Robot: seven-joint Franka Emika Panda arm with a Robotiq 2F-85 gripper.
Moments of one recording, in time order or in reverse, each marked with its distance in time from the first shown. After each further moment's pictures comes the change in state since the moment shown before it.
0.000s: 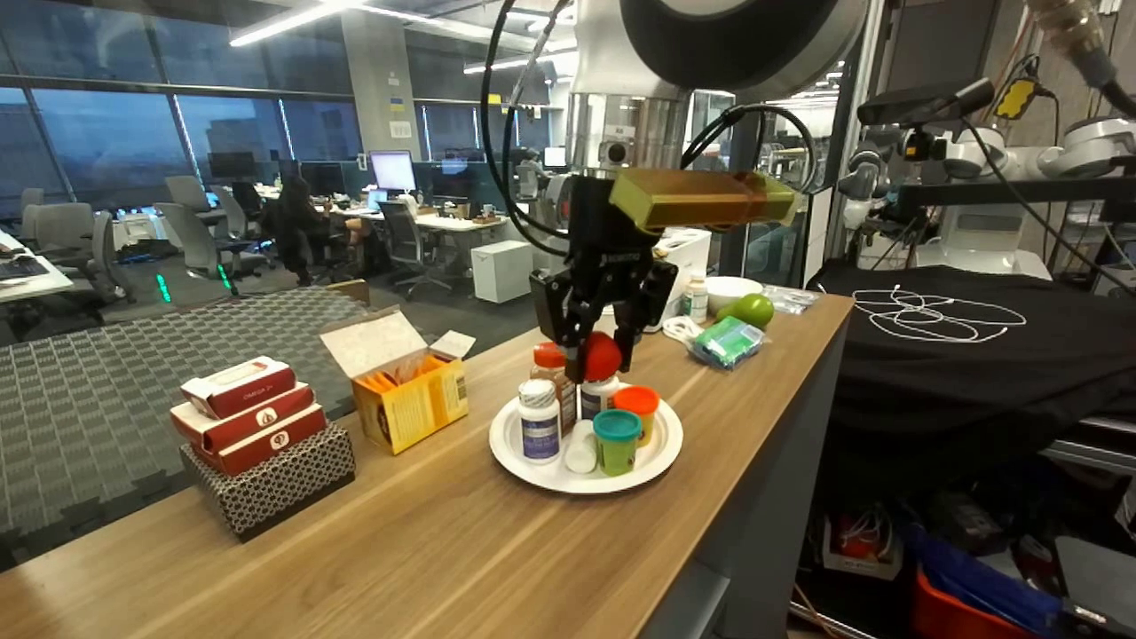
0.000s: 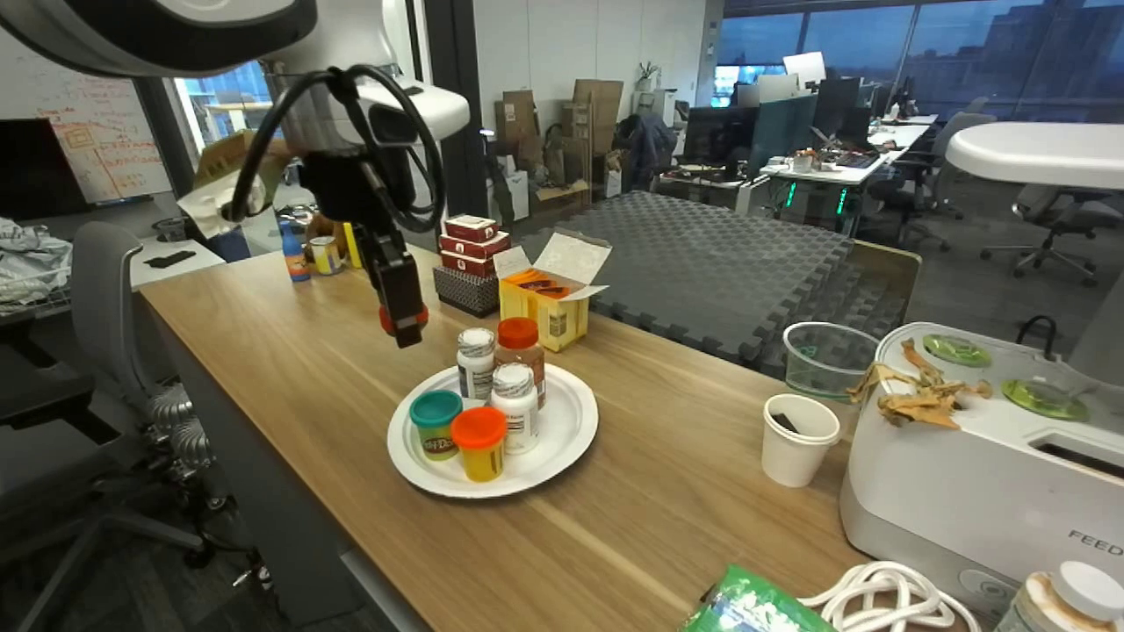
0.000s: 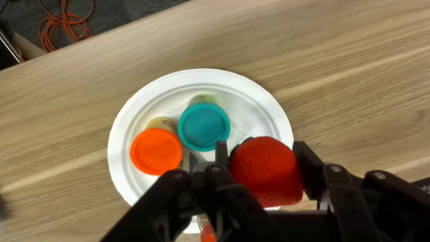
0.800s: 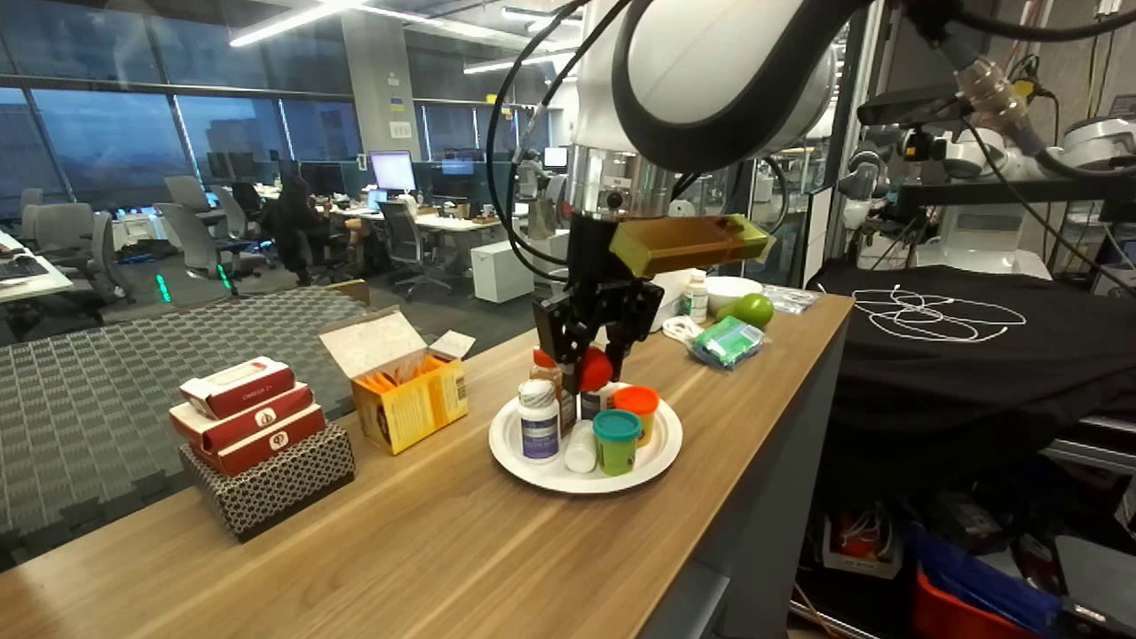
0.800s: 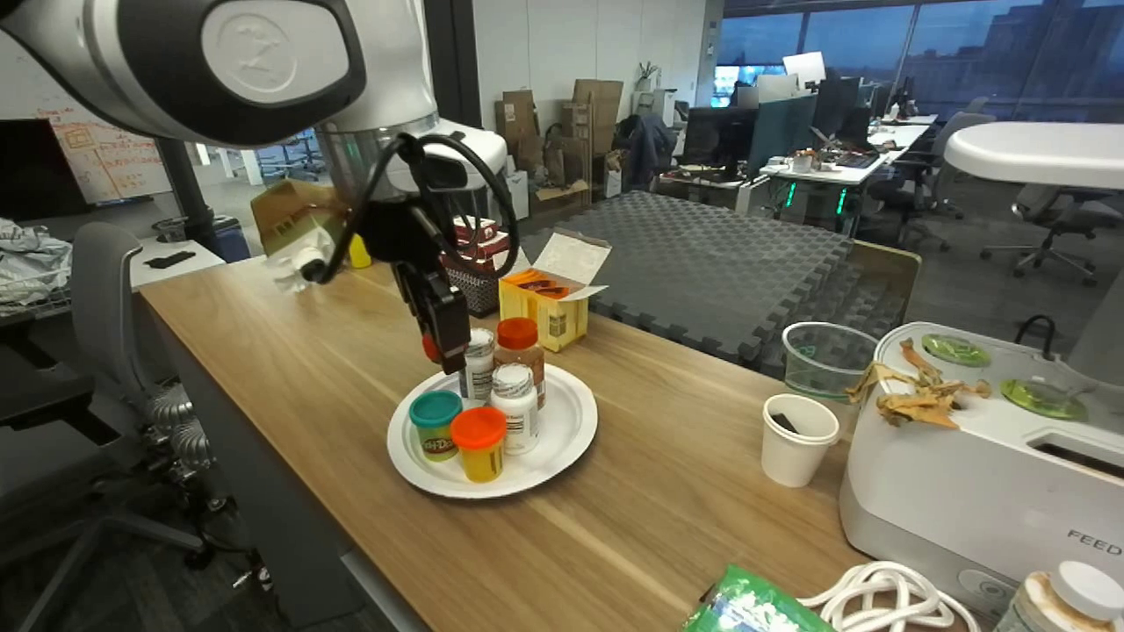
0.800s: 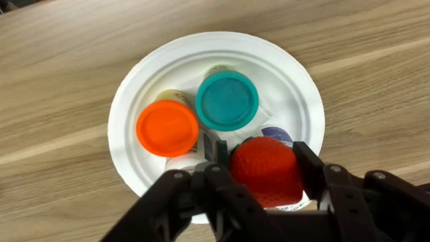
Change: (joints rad) arm -0.036 0.087 -0.006 0.020 -0.027 0.111 -0.071
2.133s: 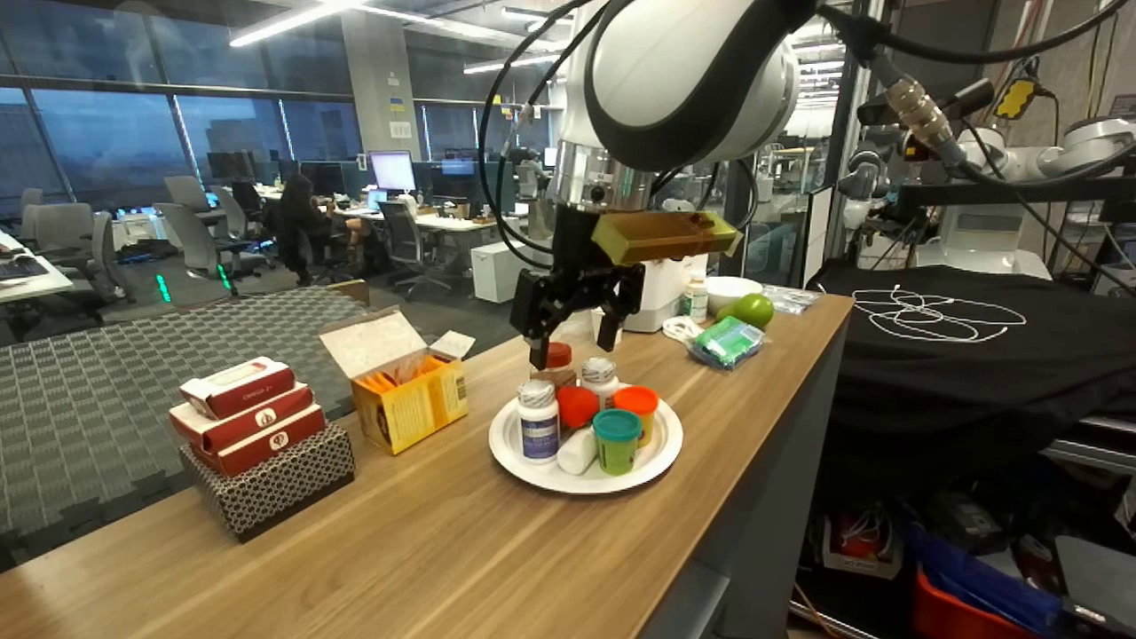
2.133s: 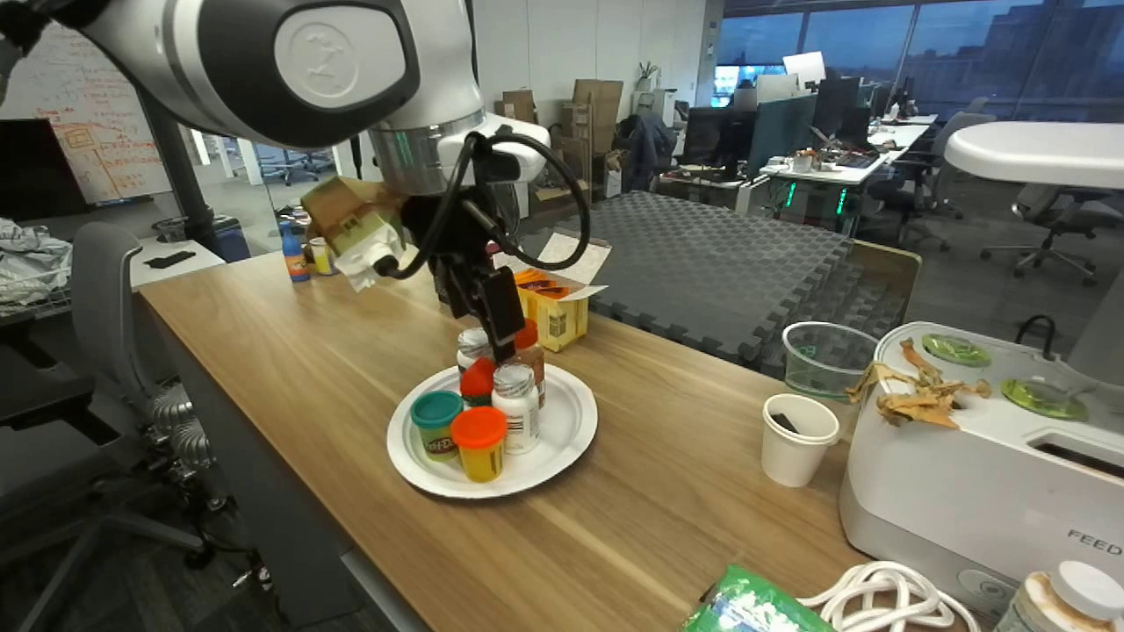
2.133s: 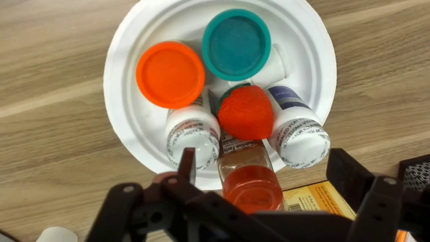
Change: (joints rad) arm -0.028 0.069 -0.005 0.102 0.027 0.011 -0.077
